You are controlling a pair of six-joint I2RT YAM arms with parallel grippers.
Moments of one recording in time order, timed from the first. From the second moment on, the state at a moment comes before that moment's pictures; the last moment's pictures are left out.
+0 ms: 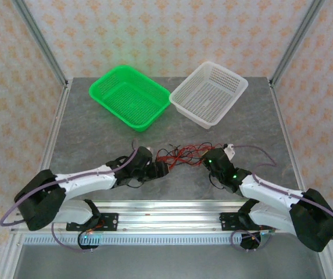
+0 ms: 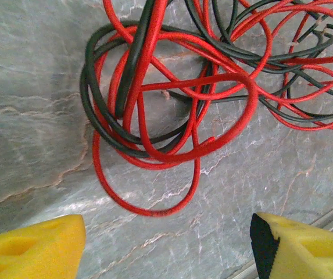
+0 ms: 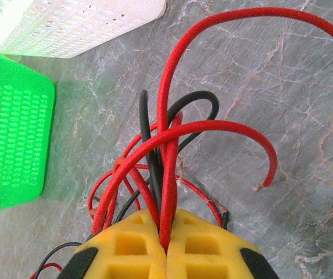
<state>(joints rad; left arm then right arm) -0.79 1.32 0.55 -0.09 0.15 -1.07 0.68 1.05 0.34 0.02 0.32 1.31</state>
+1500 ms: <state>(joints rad) -0.62 1.33 0.73 -0.27 -0.05 -0.82 0.67 0.97 0.49 -0.22 0.41 0.94</state>
